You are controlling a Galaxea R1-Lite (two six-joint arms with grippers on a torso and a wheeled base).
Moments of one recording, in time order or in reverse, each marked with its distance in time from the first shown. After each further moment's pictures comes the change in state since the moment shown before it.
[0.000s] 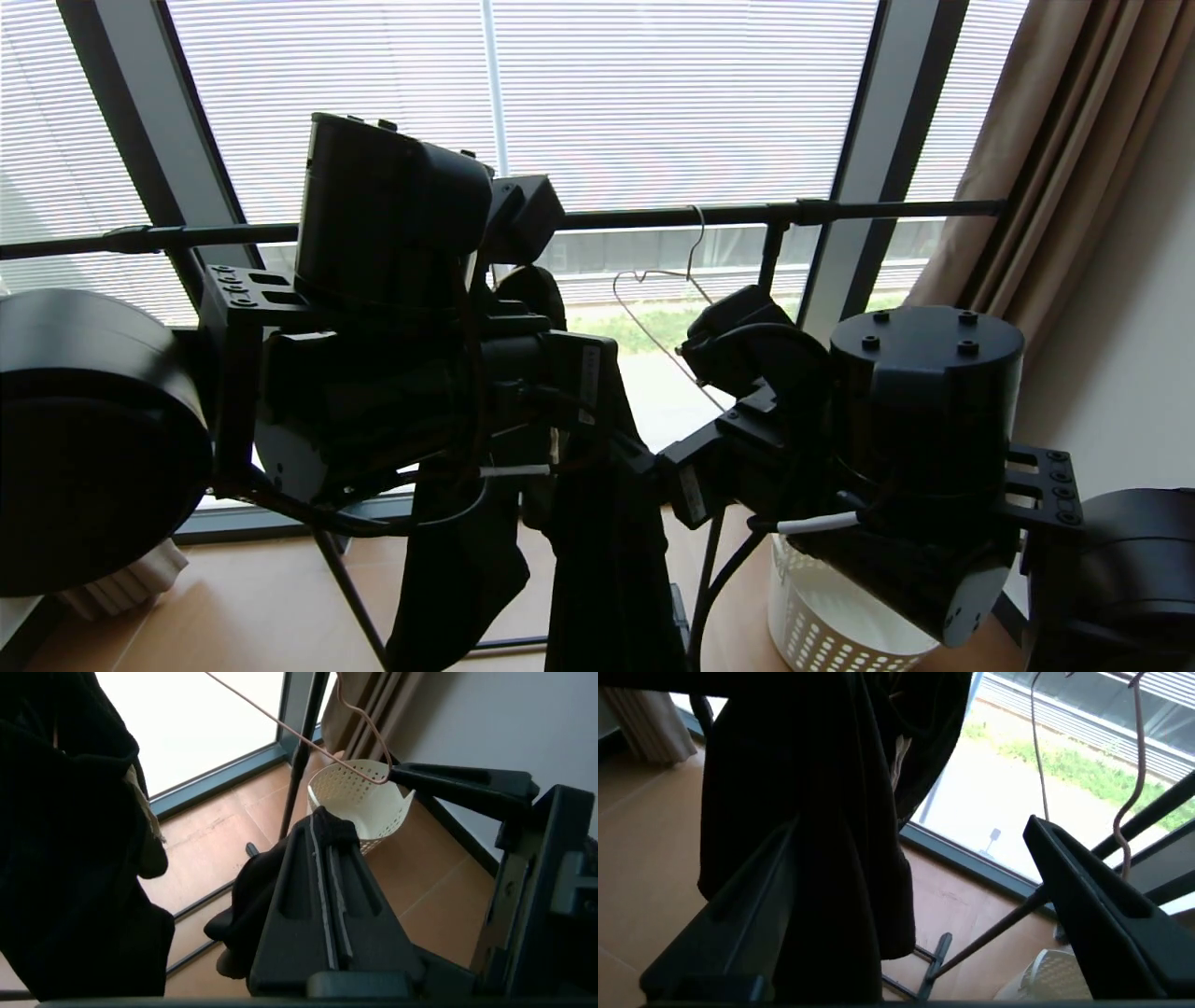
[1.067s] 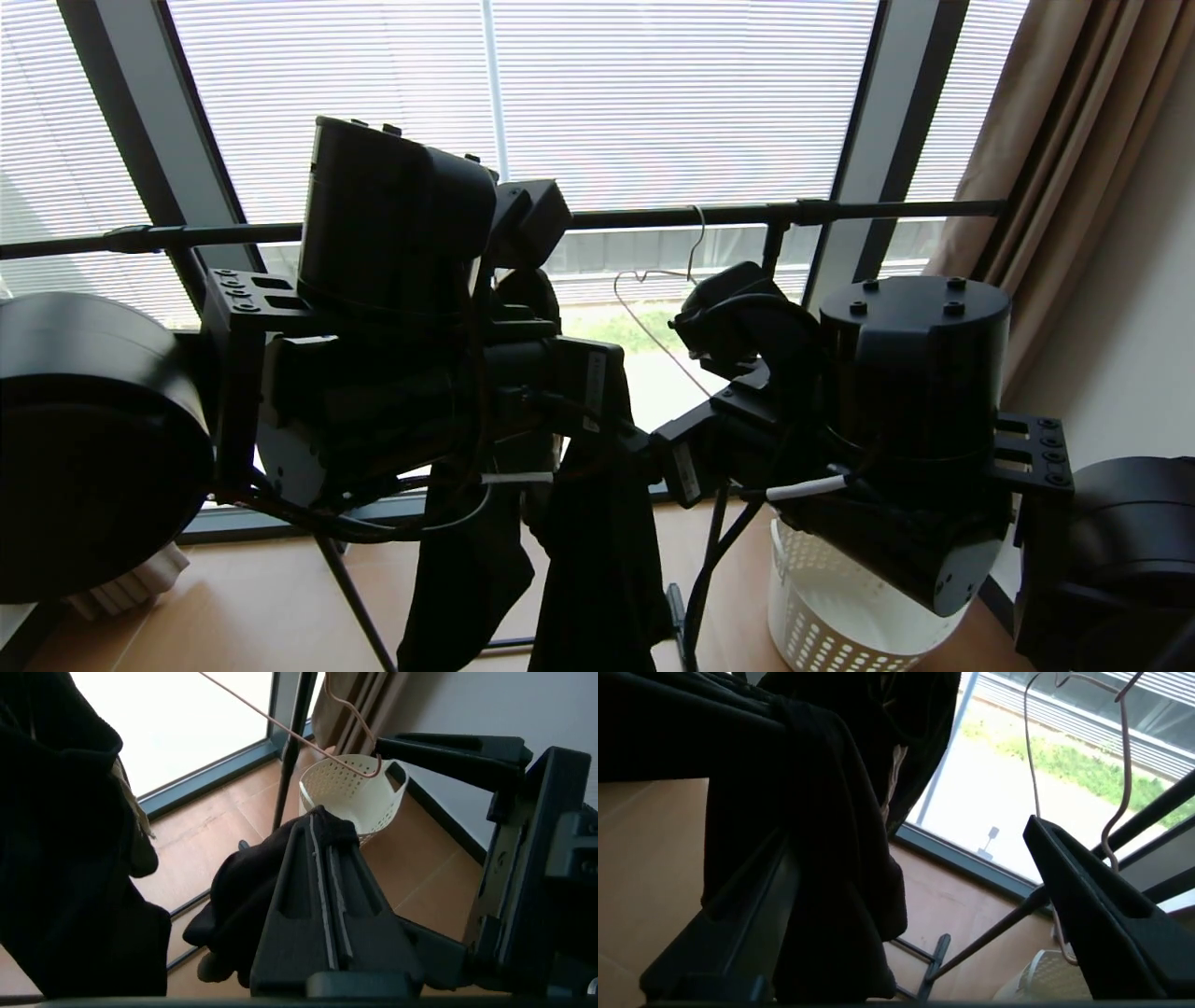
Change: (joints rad) left arm -0.004 0.001 0.003 0.000 -0.023 0.000; right arm 0.000 0.009 -0.070 0.068 0.001 0.007
